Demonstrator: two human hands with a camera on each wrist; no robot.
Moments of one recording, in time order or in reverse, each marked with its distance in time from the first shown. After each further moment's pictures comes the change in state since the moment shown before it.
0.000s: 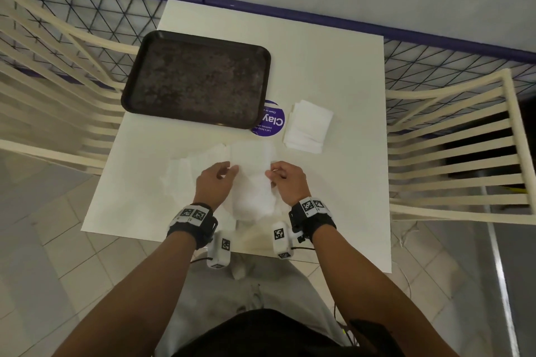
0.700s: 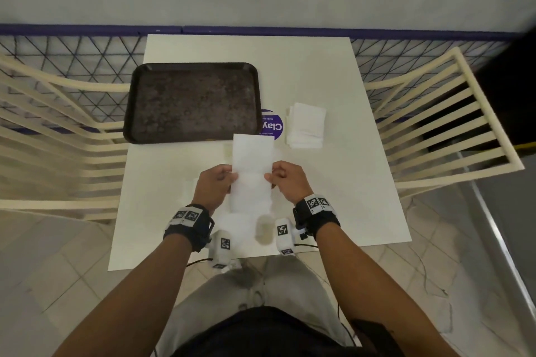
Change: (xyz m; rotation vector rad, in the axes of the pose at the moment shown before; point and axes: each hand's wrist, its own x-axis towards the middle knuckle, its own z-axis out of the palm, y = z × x) left_hand 0.025 -0.010 -0.062 -0.281 -0.232 0.131; right_hand -0.022 -0.033 0.047 0.054 0.130 0.024
